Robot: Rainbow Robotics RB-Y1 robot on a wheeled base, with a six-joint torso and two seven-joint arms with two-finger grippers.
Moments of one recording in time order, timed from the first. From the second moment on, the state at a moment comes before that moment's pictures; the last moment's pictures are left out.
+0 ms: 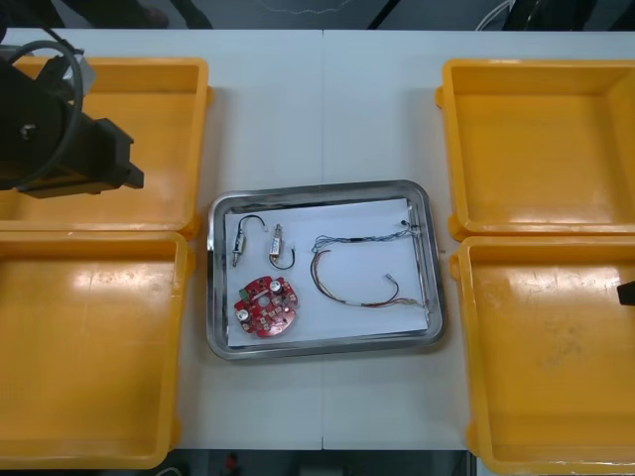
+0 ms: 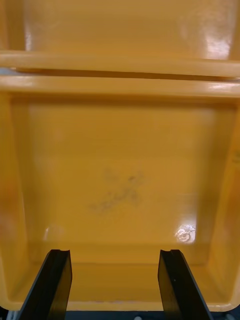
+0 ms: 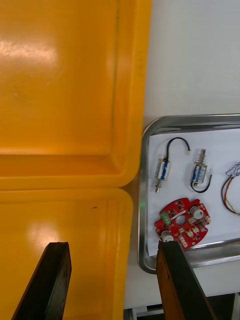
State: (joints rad) right arm -0.03 -0.90 -0.35 -2.48 -0.99 1.92 1.10; left arm -0.59 0.80 0.02 -2.11 0.97 1.91 -0.84
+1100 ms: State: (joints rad) right arm -0.42 -0.92 0.19 -2.52 -1.00 1.92 1.29; left arm -0.21 0.88 0.28 -2.20 0.98 1.91 -1.14
